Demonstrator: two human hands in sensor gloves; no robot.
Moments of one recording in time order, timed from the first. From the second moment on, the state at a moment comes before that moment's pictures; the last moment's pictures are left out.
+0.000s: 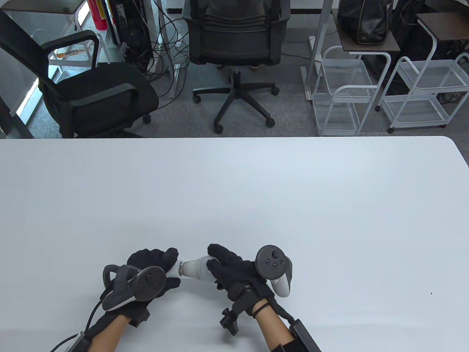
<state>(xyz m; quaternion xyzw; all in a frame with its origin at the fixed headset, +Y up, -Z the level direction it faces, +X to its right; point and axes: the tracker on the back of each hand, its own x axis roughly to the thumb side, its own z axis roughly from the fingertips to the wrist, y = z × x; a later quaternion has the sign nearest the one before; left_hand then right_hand) -0.224 -0.689 -0.257 0.06 -0.19 0.03 0.98 0.026 -0.713 -0.280 0.20 0.05 0.77 0.60</state>
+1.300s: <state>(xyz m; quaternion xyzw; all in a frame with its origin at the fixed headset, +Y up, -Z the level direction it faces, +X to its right) -0.224 -0.688 -0.255 0.07 -0.19 0.02 0.98 0.026 -0.722 -0.284 0.19 0.09 0.74 0.64</state>
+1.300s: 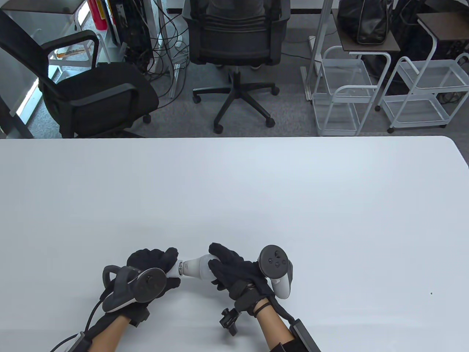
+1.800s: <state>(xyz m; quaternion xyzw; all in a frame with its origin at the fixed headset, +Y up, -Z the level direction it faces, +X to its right) -0.221 -0.690 -0.254 0.08 -0.19 0.01 0.98 0.029 -0.722 -0.284 0.17 0.09 0.74 0.64</state>
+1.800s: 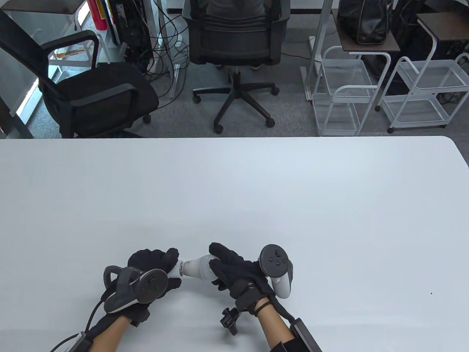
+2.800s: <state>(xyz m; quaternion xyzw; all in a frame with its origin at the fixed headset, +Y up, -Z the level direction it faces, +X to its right) -0.219 -0.686 -0.252 0.09 -0.19 0.01 0.98 0.030 -0.724 -0.284 0.17 0.09 0.74 0.64</state>
